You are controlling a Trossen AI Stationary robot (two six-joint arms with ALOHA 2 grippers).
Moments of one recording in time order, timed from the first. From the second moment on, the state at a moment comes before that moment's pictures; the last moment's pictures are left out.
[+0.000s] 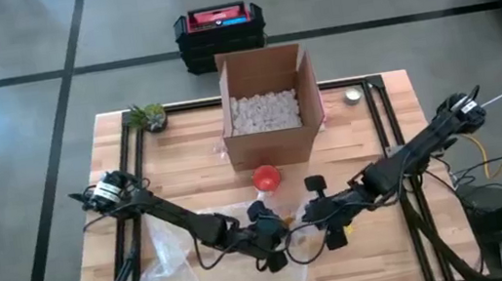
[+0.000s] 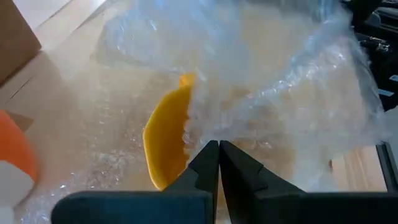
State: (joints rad) left arm -0.45 1.92 1.30 -0.03 -0.46 -0.57; right arm 0.48 1.52 1.04 -0.36 0.25 0.19
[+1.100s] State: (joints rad) left arm -0.44 1.92 1.30 -0.03 -0.46 -0.57; right arm 0.50 1.38 0.78 -0.38 0.56 0.19
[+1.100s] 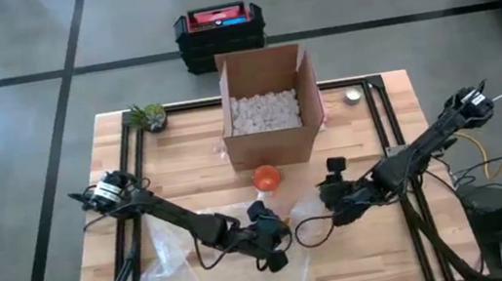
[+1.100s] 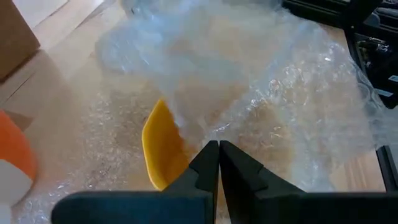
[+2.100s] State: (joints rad) left arm -0.46 1.81 1.30 0.00 -0.37 -0.53; right arm 0.47 1.65 0.89 -0.05 0.25 0.13
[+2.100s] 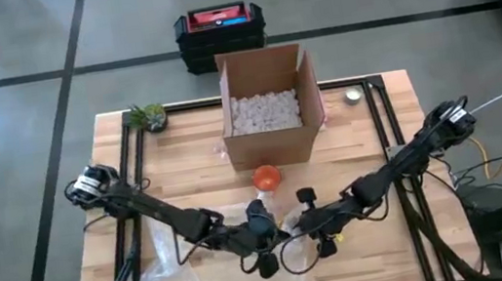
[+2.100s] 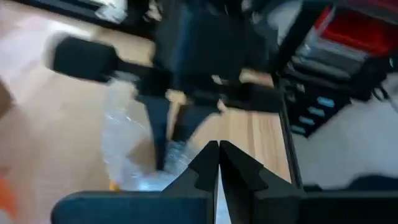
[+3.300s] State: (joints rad) left arm -0.44 1.83 1.29 -0.03 -0.35 -0.60; right arm 0.44 1.89 1.22 -0.50 0.10 0.10
